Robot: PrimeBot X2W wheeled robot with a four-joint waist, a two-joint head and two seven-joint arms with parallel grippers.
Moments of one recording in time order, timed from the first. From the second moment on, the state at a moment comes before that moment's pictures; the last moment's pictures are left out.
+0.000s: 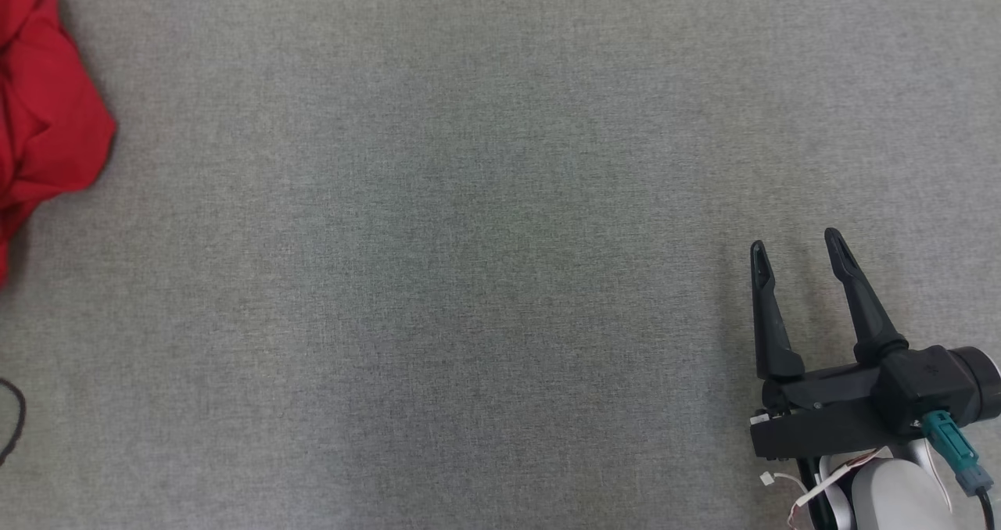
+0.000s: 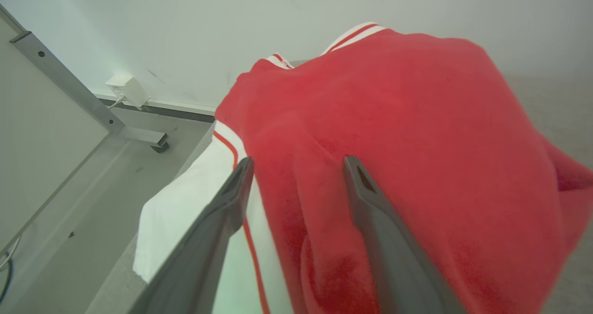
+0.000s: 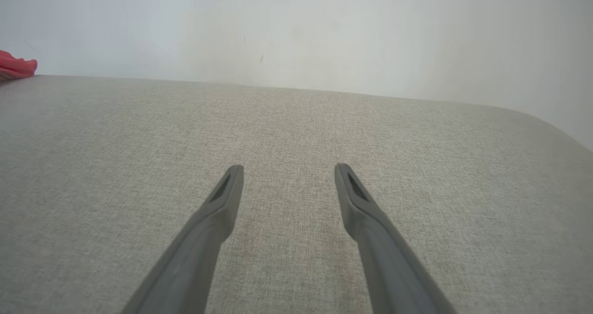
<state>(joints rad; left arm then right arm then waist) -0.72 0.53 0.16 0.66 -0.38 -0.08 0.02 -0.18 -0.05 0.01 0.01 -0.01 0.13 -0.19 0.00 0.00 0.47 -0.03</state>
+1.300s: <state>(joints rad) -0.97 0.51 -0.05 0.27 -0.33 -0.10 -0.05 -0.13 -0.05 0.06 0.15 0.10 0.13 -0.25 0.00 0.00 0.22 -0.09</state>
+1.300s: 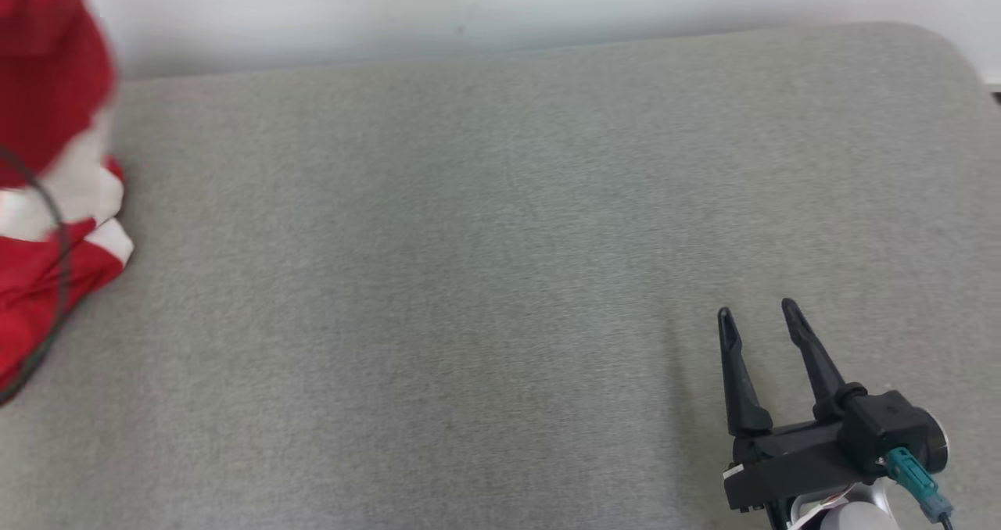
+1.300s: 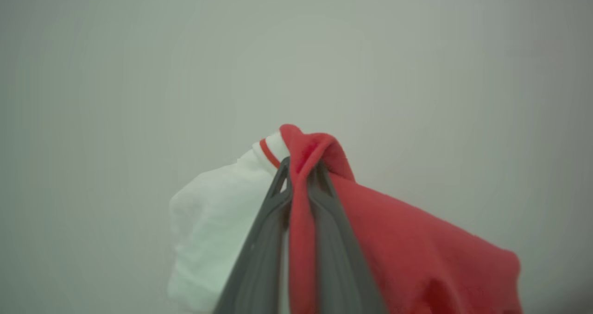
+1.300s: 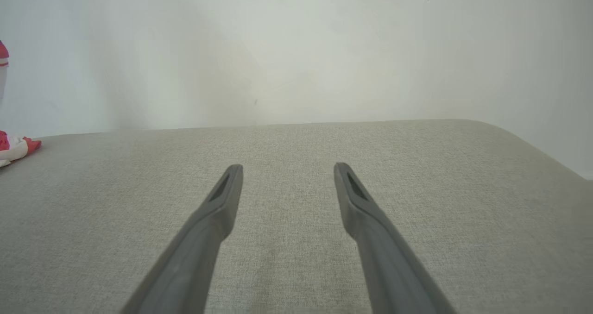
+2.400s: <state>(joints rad) -0.56 0.19 -0.43 0.28 -0.36 -0.05 -0.03 -0.08 -0.05 0.06 0.19 0.14 0.13 -0.26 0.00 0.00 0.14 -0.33</state>
